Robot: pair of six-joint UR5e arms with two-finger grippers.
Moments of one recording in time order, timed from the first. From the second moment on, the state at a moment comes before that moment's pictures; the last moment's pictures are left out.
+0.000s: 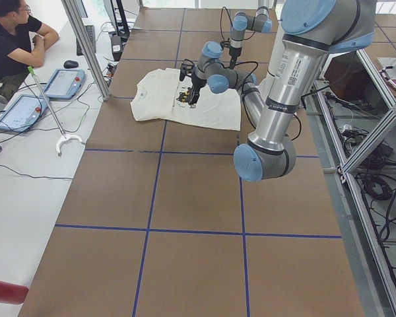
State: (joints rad) left arm -0.59 -1.98 -2.02 -1.74 -1.74 -1.22; right arm 0.16 -1.52 2.10 -1.35 1.63 1.70
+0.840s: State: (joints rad) left arm -0.59 -1.98 -2.02 -1.74 -1.74 -1.22; right arm 0.11 -1.51 2.08 -1.34 1.61 1.73
